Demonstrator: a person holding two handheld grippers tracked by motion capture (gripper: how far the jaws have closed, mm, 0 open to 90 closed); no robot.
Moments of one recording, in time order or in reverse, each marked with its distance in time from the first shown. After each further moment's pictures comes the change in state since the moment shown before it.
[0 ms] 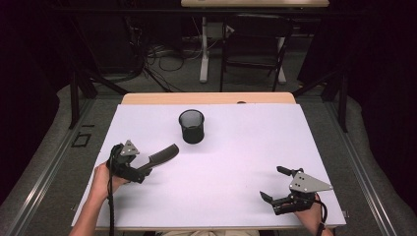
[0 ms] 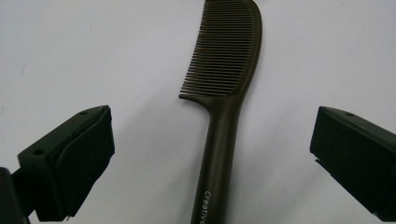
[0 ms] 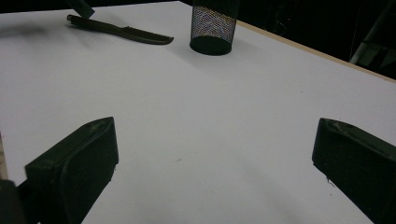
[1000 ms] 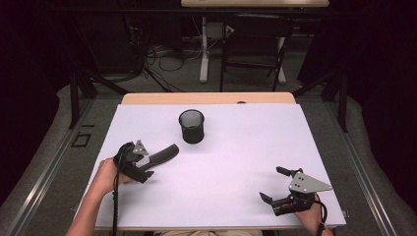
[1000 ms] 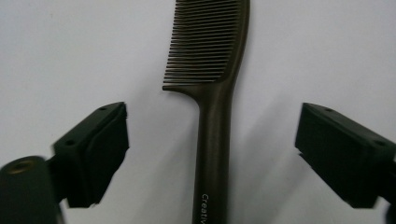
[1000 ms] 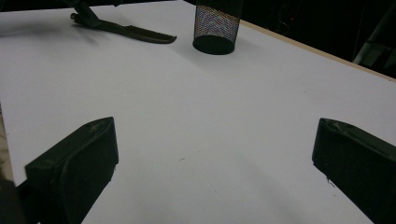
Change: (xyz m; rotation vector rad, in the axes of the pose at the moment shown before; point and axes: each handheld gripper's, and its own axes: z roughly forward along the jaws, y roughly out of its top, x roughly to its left) left arm -0.004 0.017 0.013 0.176 -0.038 0.130; right arm 0.002 0.000 0.000 0.002 0.012 -0.004
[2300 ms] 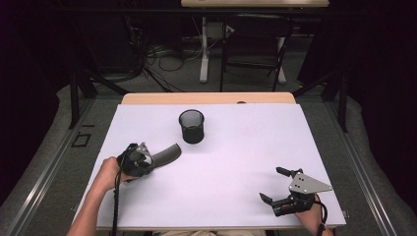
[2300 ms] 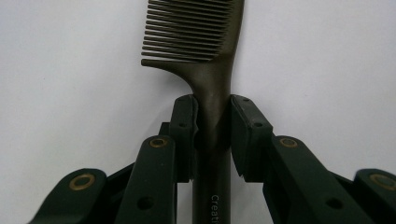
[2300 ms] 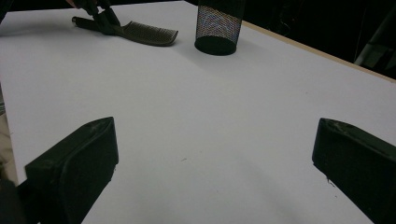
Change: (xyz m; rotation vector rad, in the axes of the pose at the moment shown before) left arm 0.006 0.000 0.013 0.067 -0.123 0.020; right arm 0.001 0.000 -0.001 -0.003 0.001 -0.004
